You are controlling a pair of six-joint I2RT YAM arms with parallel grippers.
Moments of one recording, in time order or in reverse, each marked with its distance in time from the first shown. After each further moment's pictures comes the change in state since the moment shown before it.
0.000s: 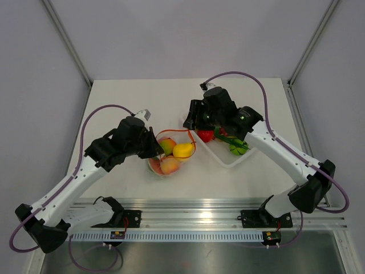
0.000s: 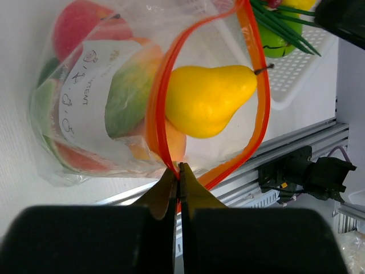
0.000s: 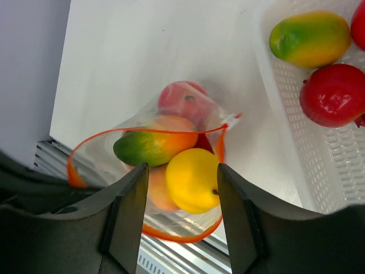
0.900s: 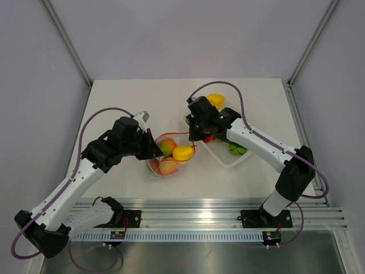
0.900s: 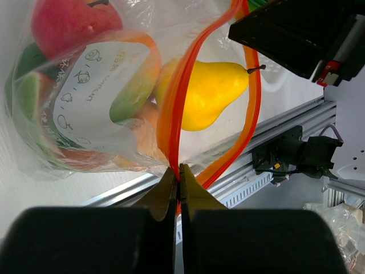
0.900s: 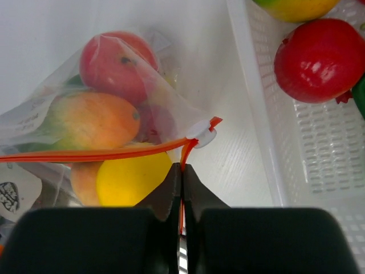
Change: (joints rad) left arm 0.094 -0.016 -0.050 0.021 0.175 0.064; right arm 0.065 0.146 0.022 -0.138 0.094 -0.164
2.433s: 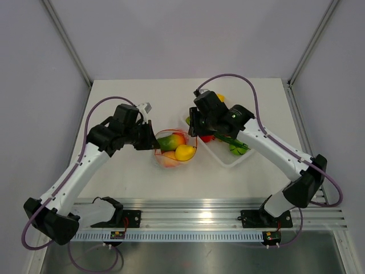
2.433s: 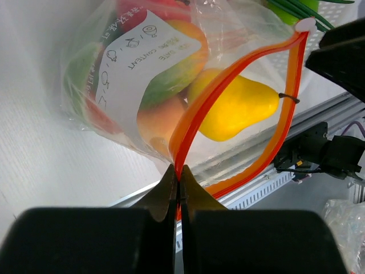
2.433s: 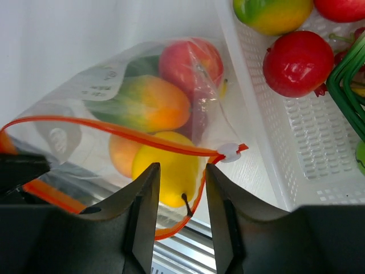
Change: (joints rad) left arm 0.107 0.154 0.146 -0.097 0.058 0.174; right arm 0.010 -0.067 0.083 -0.091 0.062 0.076
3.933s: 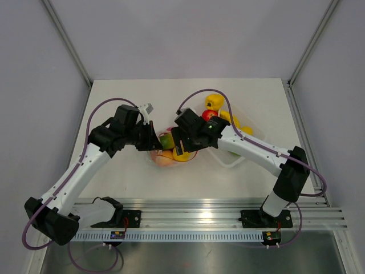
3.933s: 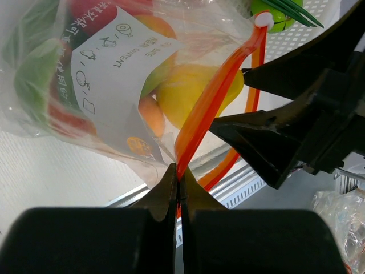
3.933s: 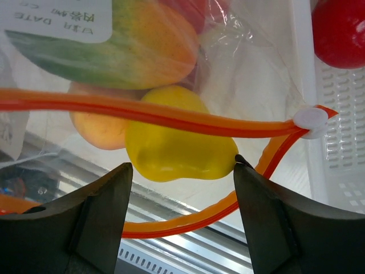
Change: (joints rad) left arm 0.000 -0.001 -0.031 0.046 0.064 -0.018; right arm 0.141 0.080 -0.067 -0.001 0.035 -0.006
